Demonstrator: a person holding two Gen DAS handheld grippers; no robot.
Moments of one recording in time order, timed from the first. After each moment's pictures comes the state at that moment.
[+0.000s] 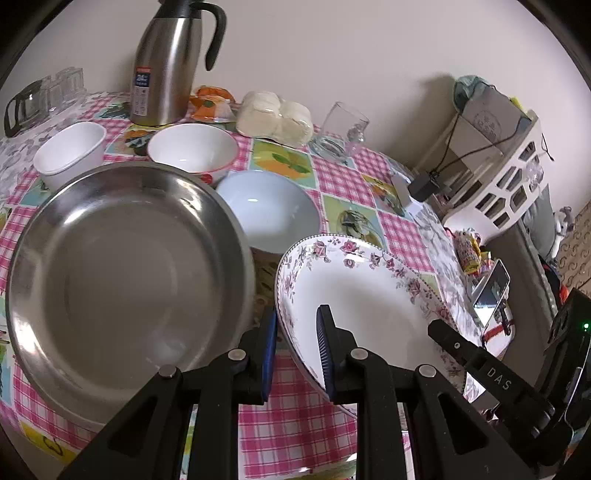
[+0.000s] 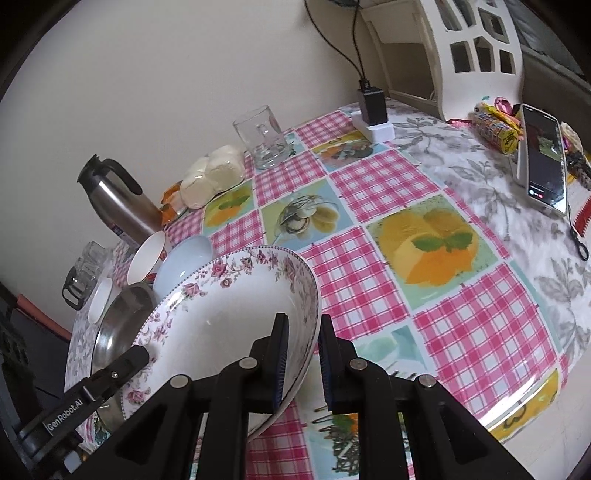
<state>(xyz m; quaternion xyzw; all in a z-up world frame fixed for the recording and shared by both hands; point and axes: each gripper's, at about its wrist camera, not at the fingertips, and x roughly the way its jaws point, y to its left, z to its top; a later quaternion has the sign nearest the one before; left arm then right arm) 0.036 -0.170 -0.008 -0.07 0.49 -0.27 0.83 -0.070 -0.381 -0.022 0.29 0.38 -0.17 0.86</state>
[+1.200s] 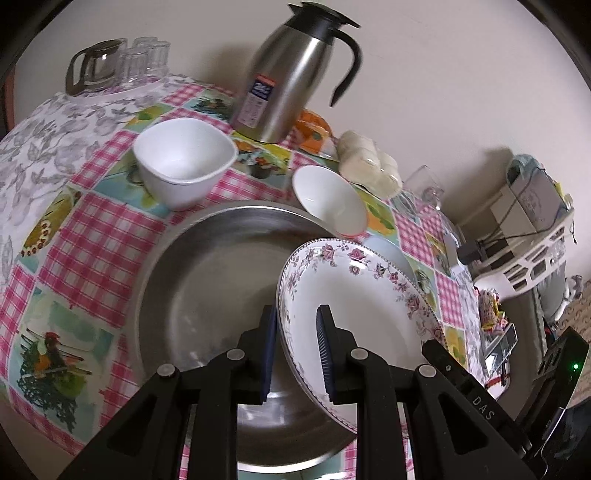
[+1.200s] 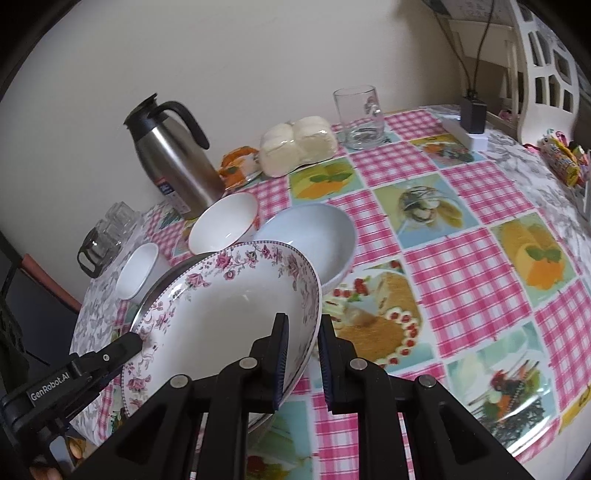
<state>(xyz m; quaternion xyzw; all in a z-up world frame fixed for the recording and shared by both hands) 0.100 -0.037 -0.002 -0.15 0.50 -0.19 0.83 0.017 -0.258 -0.010 0.24 0.40 -0.12 0.88</state>
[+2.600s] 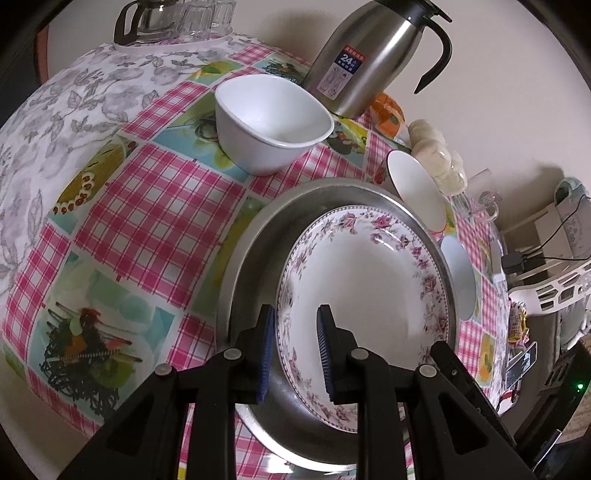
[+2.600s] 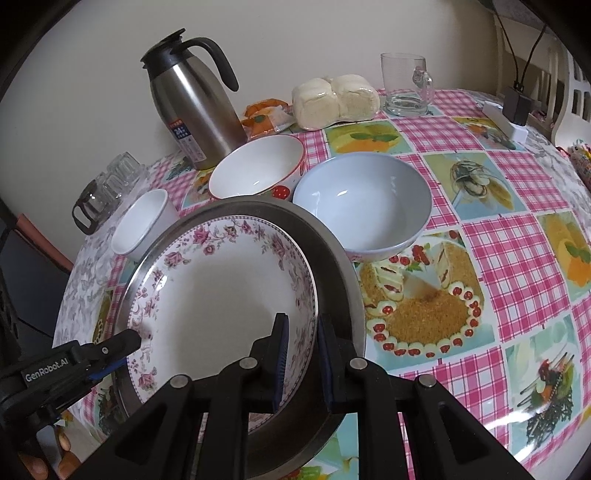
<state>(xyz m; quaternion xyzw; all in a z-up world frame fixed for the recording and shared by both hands) 0.117 0.006 -0.037 -0.16 0.57 -0.11 0.80 0.054 -0.213 -0.038 0.21 0.46 -0.09 0.86</state>
